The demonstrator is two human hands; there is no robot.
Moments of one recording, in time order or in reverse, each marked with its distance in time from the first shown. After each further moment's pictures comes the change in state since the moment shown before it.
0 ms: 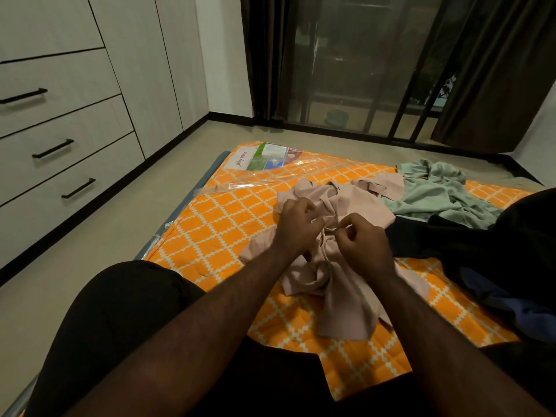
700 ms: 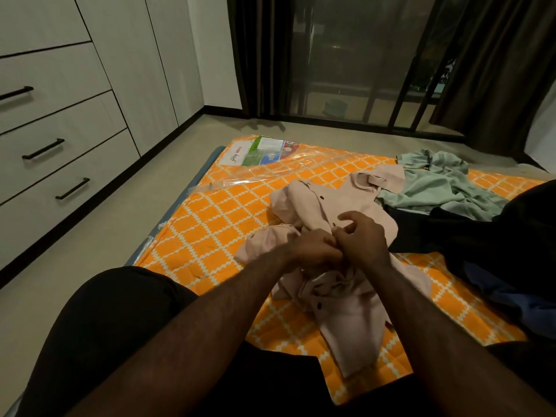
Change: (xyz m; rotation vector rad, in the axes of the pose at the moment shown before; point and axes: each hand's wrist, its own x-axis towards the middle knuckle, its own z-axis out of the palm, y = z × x) left_hand -0.011 0.007 0.009 -0.108 -0.843 -0.151; right_hand 0.020 0.011 0.009 0.035 -0.060 0.240
